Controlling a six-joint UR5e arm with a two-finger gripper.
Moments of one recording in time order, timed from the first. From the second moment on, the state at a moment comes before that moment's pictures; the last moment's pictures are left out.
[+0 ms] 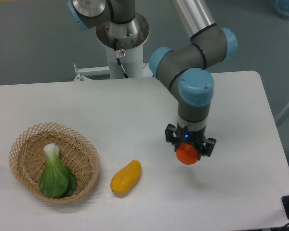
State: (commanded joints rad) arm 2.42 -1.98 -1.61 -0.96 1.53 0.91
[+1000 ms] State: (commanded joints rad) arm 2.07 -2.00 -1.61 -0.96 1.53 0.66
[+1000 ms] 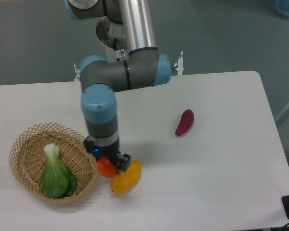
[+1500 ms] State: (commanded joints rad) arm 2.00 -2.04 -1.61 -0.95 1.54 0.61
